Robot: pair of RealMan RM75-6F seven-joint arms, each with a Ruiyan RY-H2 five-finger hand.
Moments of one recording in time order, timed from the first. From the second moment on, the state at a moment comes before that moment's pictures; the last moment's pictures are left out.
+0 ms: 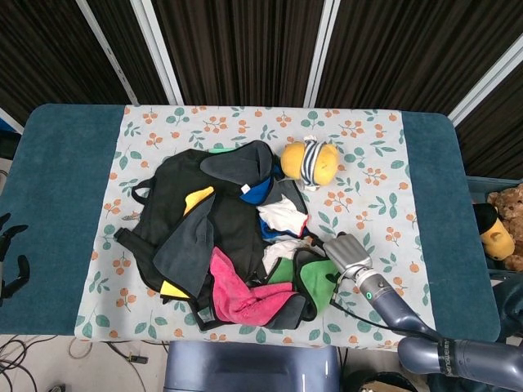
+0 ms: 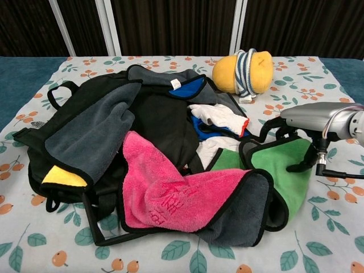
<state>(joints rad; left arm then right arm) -0.07 -1.12 -0.11 -1.67 1.37 1.50 0.00 0.74 -1.37 0.05 -1.65 -0.97 0.85 -0.44</state>
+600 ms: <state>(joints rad) -0.07 -1.12 -0.11 -1.67 1.37 1.50 -0.01 0.72 -1.32 0.06 -1.69 -1.05 0.87 -0.37</state>
